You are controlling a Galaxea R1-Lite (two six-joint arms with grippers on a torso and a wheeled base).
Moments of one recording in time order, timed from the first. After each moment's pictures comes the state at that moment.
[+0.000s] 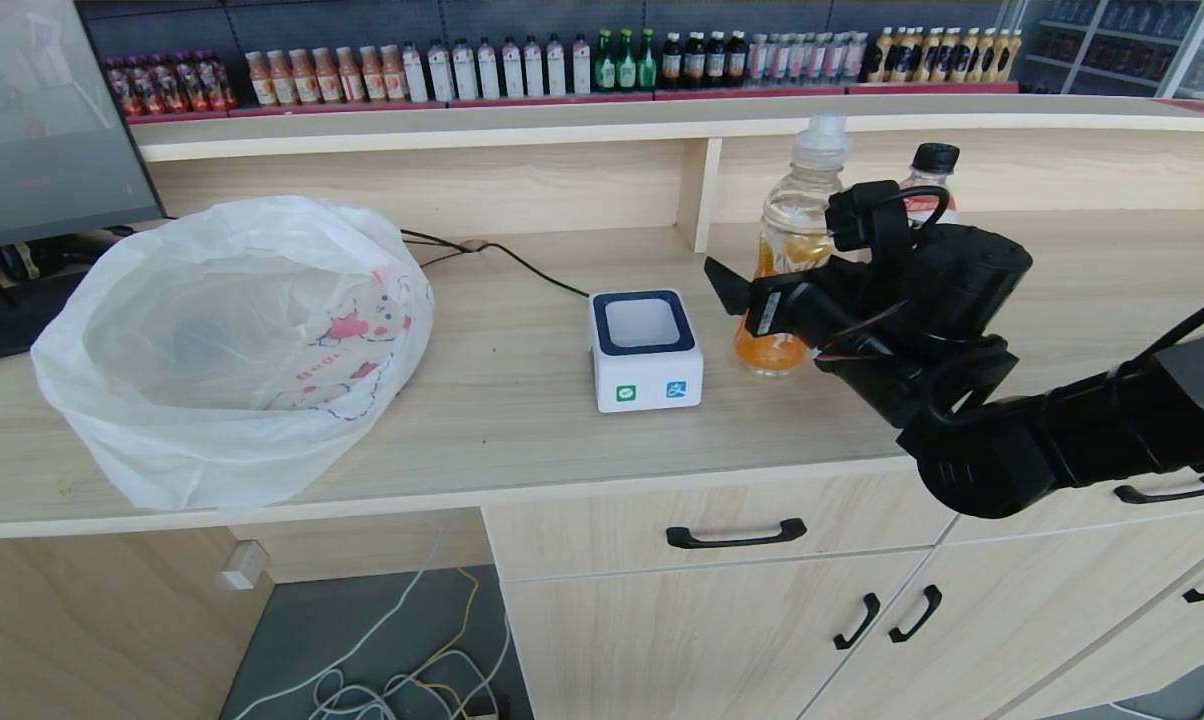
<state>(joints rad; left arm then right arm) 0.00 0.00 0.00 0.00 0.00 0.00 0.43 2.02 -1.14 -1.11 -0.08 -0.06</state>
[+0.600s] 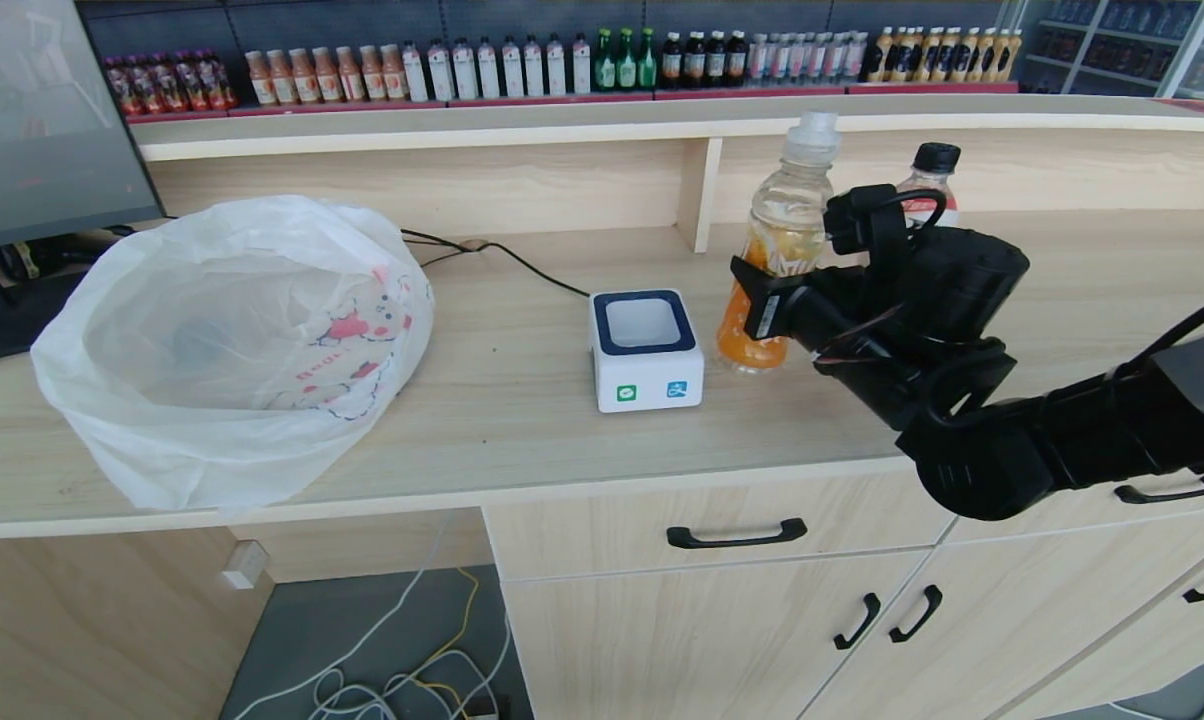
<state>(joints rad) 0.00 0.00 0.00 0.00 0.00 0.00 0.43 2.02 -1.14 -1.11 -0.08 -0.05</state>
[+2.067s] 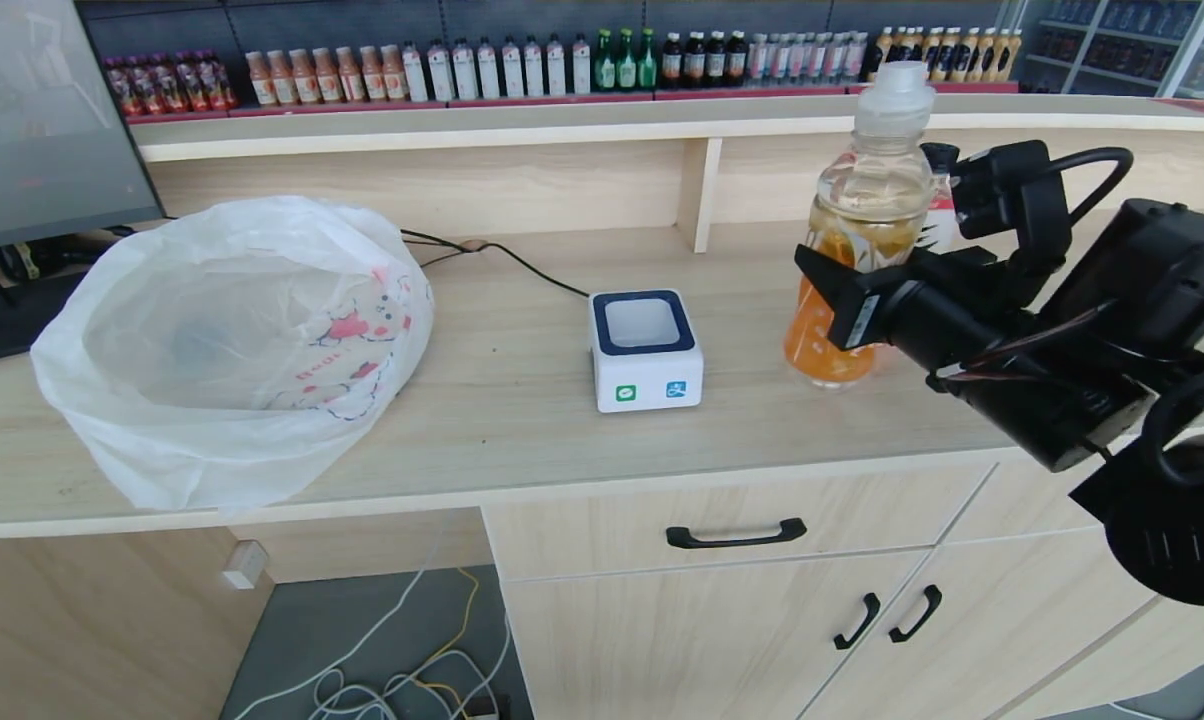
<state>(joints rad) 0.00 0.00 0.00 0.00 0.00 0.00 0.45 1.70 -0.84 -1.11 -0.10 -0.15</state>
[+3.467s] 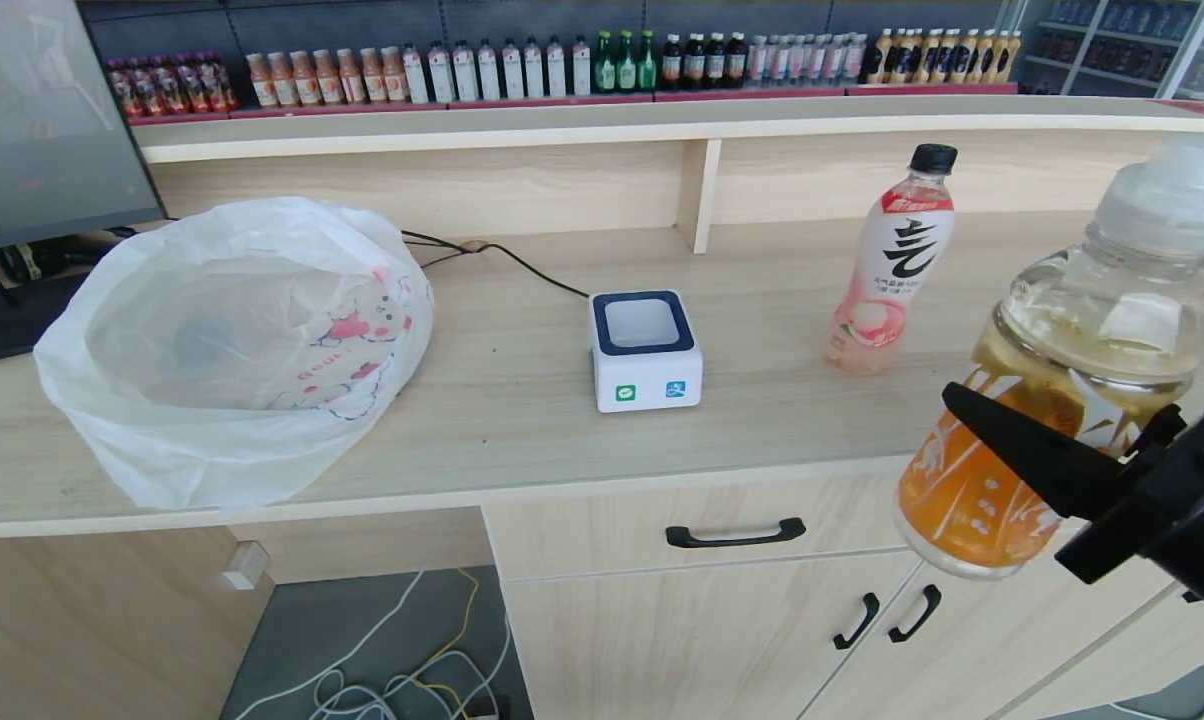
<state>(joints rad) 0.00 0.00 0.00 0.00 0.00 0.00 0.59 1.21 -0.30 -1.11 -0.07 -0.14</state>
